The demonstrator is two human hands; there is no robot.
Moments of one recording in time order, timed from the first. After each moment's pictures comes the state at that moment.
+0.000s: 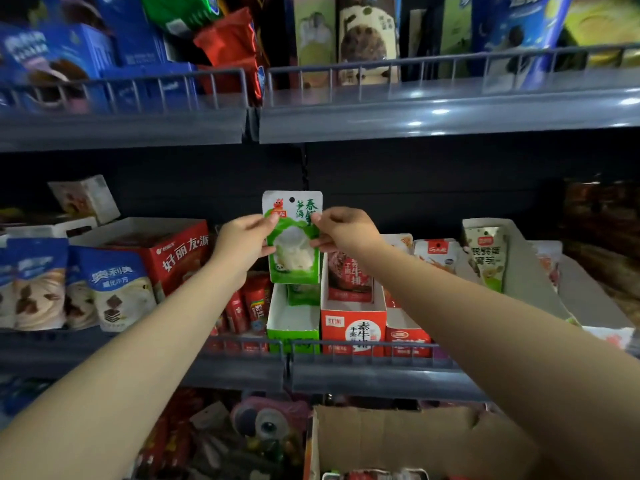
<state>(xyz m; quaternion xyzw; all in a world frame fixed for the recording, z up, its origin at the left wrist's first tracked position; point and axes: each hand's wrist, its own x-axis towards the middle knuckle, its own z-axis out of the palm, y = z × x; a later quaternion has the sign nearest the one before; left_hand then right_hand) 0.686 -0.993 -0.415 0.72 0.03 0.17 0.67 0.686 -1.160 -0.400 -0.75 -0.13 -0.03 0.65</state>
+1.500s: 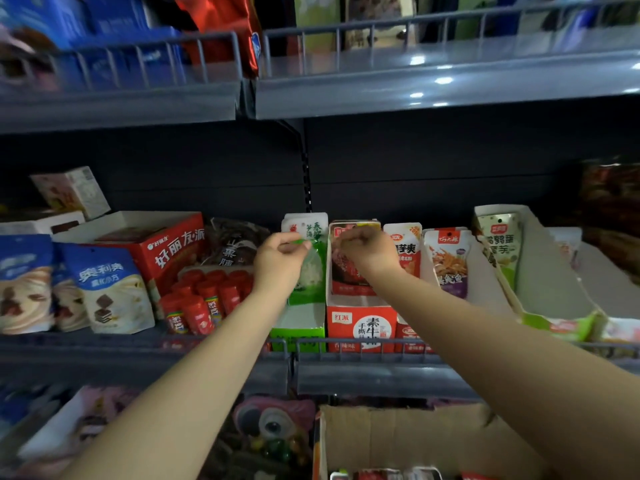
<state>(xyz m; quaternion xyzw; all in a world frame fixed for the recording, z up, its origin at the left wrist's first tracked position) 0.699 -1.033 -0.467 0.76 0.05 0.21 0.61 0.717 -1.173 -0.460 -0.81 -0.01 -0.14 0.56</state>
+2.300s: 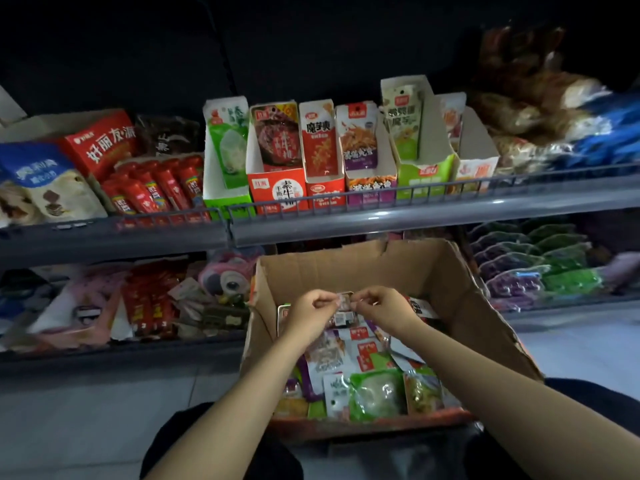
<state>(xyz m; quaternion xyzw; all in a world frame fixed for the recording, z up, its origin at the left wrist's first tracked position) 0.493 -1.151 -0.654 0.85 0.03 -0.10 0.52 0.484 -1.311 -0.661 -0.86 0.05 0.07 0.50</state>
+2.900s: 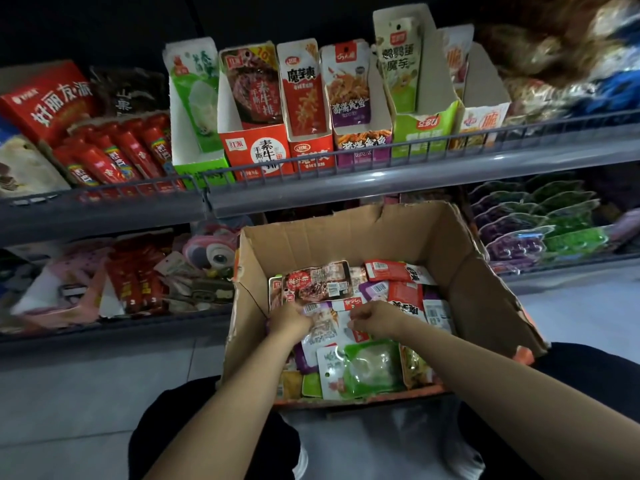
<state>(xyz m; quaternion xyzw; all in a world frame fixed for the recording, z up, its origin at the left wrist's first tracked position) 0.494 -1.131 -0.726 0.92 0.14 -0.23 0.29 0.474 -1.315 -0.727 -0.88 0.05 0.30 0.37</state>
